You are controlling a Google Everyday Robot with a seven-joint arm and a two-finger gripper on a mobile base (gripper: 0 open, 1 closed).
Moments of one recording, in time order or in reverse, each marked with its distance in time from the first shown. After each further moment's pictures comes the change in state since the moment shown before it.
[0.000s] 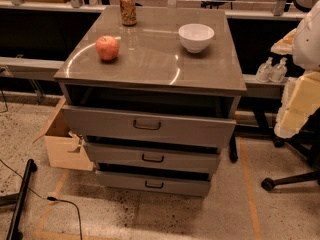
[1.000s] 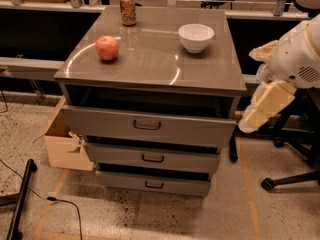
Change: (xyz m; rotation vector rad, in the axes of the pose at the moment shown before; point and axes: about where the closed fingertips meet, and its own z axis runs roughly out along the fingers) arm -0.035 -0.018 0.044 0.020 -0.288 0.066
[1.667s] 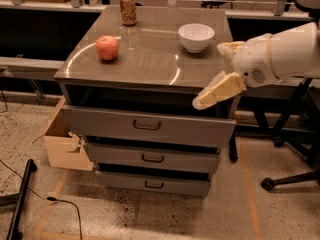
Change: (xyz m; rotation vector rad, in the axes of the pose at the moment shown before) arm -0.061 -0.040 0.063 0.037 -0.401 0.107
